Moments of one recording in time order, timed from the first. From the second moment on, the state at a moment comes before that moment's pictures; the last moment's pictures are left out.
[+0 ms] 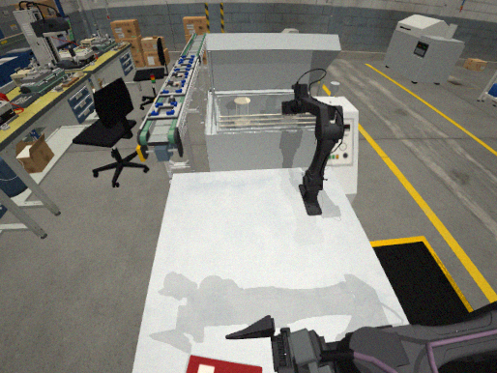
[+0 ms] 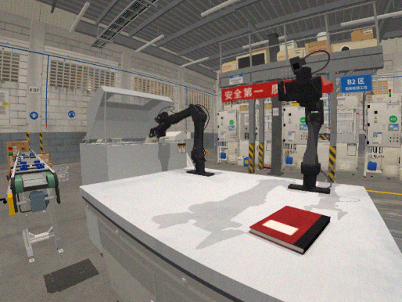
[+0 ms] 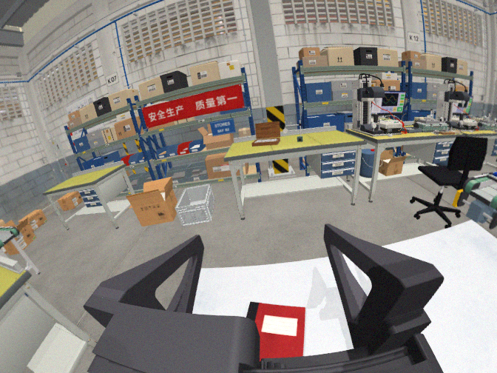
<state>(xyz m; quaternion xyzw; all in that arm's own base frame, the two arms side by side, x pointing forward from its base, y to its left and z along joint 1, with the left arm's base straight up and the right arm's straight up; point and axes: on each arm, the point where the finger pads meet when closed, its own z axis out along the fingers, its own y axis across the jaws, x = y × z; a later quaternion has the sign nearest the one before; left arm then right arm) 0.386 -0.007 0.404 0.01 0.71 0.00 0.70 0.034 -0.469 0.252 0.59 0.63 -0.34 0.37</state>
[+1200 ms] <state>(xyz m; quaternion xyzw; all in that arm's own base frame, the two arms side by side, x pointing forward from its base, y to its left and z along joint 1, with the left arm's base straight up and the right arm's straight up) 0.381 0.003 0.408 0.00 0.71 0.00 0.71 0.025 -0.475 0.246 0.60 0.63 -0.34 0.36</state>
